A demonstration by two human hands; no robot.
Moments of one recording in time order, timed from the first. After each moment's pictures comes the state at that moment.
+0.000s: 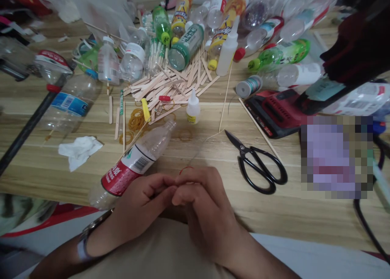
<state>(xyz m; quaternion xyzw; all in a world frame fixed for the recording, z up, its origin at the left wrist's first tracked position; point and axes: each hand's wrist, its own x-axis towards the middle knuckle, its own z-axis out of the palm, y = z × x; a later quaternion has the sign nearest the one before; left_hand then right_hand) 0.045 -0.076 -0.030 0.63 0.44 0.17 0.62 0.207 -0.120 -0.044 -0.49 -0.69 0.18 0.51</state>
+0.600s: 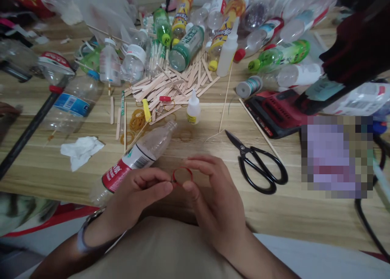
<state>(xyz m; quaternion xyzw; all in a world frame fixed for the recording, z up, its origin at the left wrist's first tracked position) 0.042 -0.068 -0.026 0.51 0.49 0.22 0.68 0.217 -0.120 -0.053 -0.55 -0.64 0.22 0.49</state>
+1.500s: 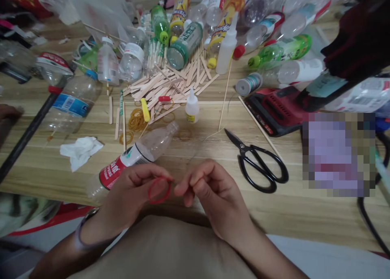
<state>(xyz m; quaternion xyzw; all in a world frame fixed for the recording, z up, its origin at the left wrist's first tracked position) 0.043 -0.068 -0.024 0.44 0.44 0.25 0.74 0.217 -0.116 -0.058 -0.37 -0.42 0.57 0.60</state>
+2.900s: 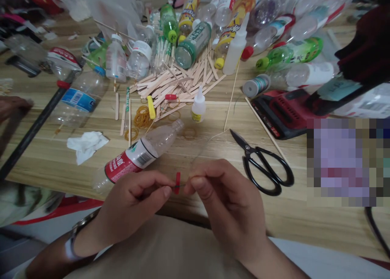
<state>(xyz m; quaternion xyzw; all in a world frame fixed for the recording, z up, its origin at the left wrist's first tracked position) 0.037 -0.076 -0.009 0.64 0.47 0.18 0.58 0.220 -0.117 -0.029 -0.51 -0.57 0.34 0.55</state>
